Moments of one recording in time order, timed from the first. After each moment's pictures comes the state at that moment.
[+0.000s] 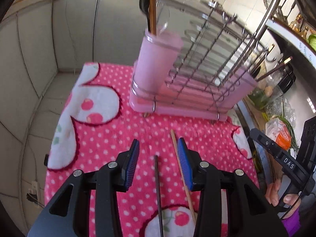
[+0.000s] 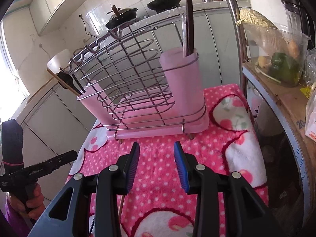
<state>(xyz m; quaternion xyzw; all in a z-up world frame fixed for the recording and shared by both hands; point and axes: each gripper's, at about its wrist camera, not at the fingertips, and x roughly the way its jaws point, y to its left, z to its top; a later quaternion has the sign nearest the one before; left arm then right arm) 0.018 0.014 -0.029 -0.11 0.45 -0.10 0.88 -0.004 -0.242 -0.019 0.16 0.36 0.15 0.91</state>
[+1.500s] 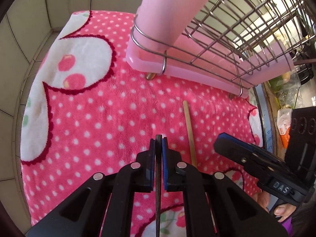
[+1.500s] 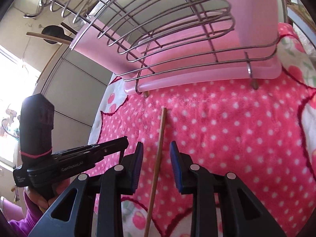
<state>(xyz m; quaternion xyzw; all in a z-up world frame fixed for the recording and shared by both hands) 0.080 0.006 -0.107 -0.13 0.58 -0.11 0.80 0.069 -0.165 -0.093 0.20 0.53 0.26 0.78</state>
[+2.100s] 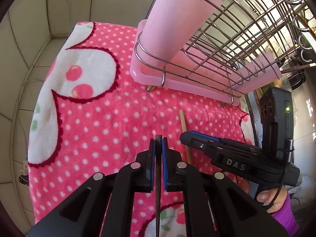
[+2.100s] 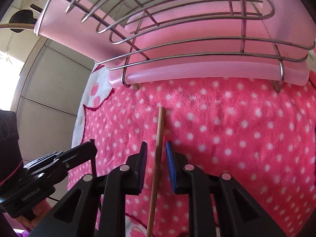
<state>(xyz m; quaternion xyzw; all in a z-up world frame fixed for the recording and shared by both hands) 0.066 0.025 -0.082 -0.14 0.54 -0.12 0.82 0.097 -0.123 -0.116 0.15 0.59 0.23 0.76</state>
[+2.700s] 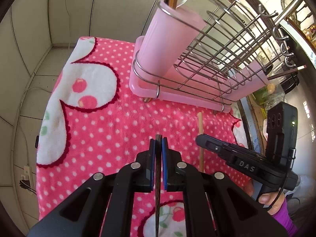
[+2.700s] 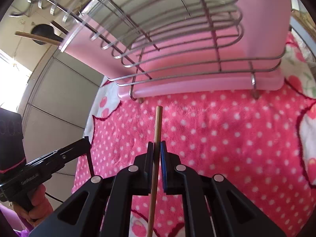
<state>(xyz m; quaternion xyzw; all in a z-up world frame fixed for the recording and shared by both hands) 0.040 0.036 -0.043 -0.15 0.51 -0.12 0.84 0.060 -0.155 -0.078 0.17 0.51 0.23 0.81</state>
